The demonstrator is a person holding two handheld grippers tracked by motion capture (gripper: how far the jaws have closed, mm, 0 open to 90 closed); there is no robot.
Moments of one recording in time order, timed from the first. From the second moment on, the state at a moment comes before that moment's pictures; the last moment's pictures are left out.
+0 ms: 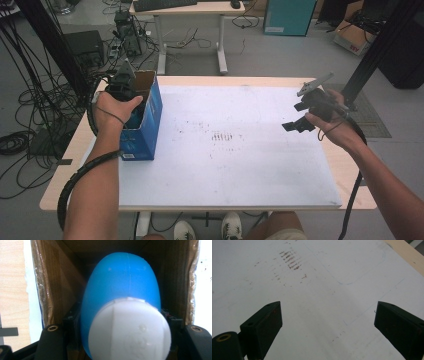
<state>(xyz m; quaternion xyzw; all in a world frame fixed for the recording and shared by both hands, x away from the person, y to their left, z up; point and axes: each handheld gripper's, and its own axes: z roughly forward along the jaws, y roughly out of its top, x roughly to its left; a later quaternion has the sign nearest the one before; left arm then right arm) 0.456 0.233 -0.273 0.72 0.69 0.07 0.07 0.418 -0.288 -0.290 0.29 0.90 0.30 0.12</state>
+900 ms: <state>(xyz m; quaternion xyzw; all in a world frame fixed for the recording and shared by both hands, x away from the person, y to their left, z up) 0.453 0.233 -0.270 0.72 0.69 0.07 0.08 0.416 -0.287 -0.289 0.30 0.90 0.30 0.12</state>
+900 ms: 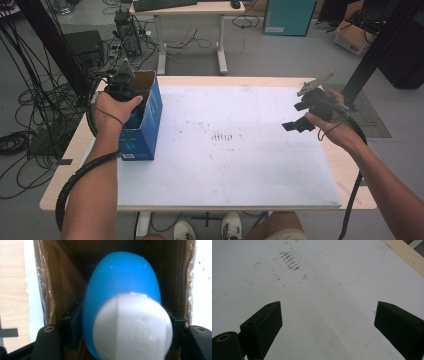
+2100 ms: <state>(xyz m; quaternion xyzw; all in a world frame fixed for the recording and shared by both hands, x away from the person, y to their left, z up) 0.419 0.187 -0.189 0.77 0.62 0.12 0.12 0.417 -0.276 -0.282 0.30 0.90 0.30 0.12</state>
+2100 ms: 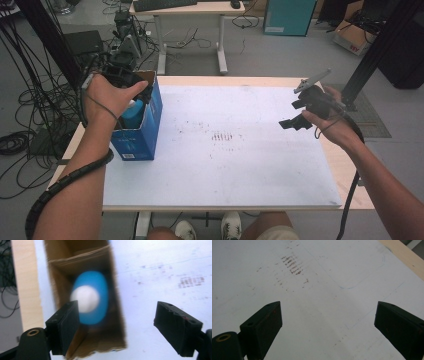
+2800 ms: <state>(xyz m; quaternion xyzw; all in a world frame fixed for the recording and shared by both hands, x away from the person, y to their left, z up) 0.418 0.070 -0.210 0.86 0.50 0.08 0.12 0.442 -0.282 -0.277 0.32 0.90 0.27 0.12</state>
